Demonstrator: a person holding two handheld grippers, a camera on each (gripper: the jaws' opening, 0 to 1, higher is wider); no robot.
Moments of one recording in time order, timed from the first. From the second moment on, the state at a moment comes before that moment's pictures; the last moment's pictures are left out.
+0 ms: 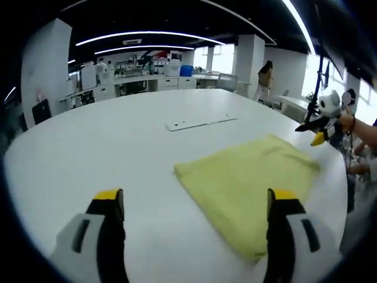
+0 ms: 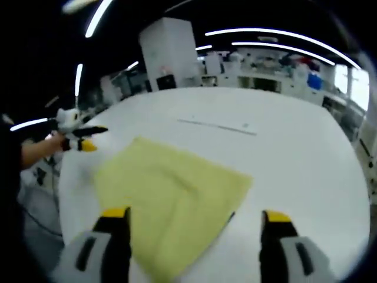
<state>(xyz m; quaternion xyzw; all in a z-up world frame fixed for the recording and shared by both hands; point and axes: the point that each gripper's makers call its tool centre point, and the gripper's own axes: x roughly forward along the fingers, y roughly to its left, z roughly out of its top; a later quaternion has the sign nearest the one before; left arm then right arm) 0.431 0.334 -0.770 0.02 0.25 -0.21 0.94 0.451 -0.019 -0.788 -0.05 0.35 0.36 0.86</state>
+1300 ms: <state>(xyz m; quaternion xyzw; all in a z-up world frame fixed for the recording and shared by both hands) 0.335 0.304 -0.826 -0.05 0.29 -0.25 0.92 0.352 -0.030 -0.833 -0.01 0.37 0.36 0.86</state>
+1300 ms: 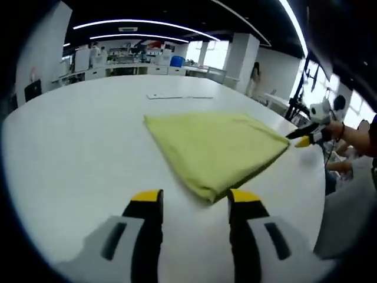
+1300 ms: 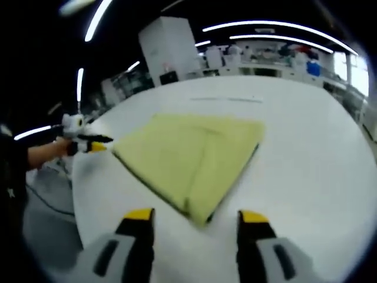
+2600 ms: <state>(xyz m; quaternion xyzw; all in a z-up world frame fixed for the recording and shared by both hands) 0.332 0.298 -0.823 -0.05 0.29 -0.26 0.92 0.356 -0.047 -0.831 -0.01 0.34 0.32 0.88</state>
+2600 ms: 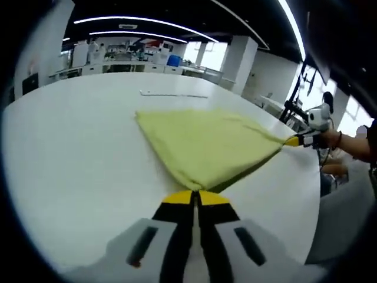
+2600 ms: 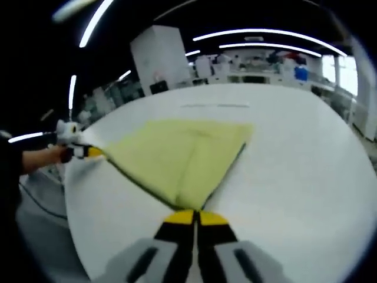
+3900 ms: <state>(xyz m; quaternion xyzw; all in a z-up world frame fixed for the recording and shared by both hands) 0.289 0.286 -0.828 0.03 0.33 -0.28 0.90 0.325 -0.066 -0.830 -0.05 0.36 0.33 0.87</state>
